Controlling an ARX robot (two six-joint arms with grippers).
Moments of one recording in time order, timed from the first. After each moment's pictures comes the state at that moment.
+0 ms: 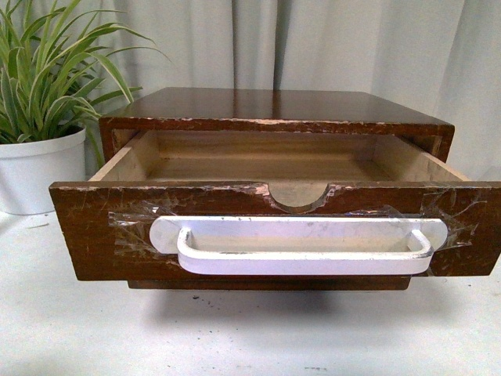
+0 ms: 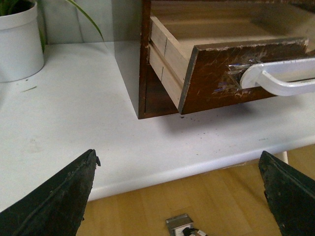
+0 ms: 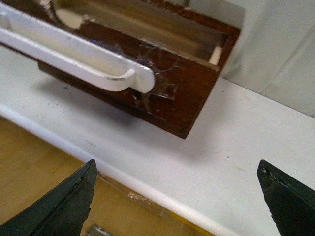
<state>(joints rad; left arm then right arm) -0.01 0.32 0.16 -0.02 0.28 0.03 0.06 0.33 0.15 0.02 -0.30 -0.31</state>
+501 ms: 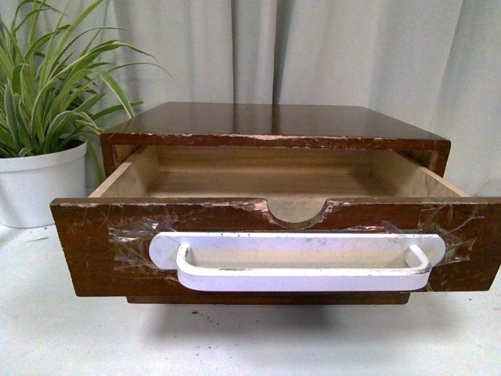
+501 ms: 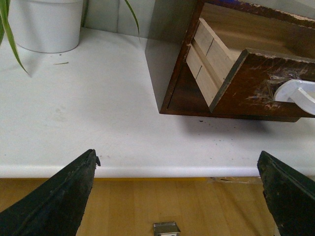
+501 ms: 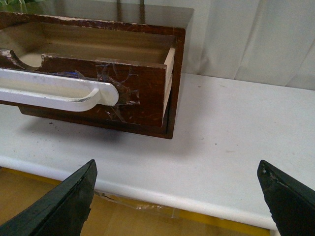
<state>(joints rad) 0.09 0.12 0.11 -0.16 0.24 -0.14 0.03 0.11 0.12 -0.10 -0.22 -0.08</state>
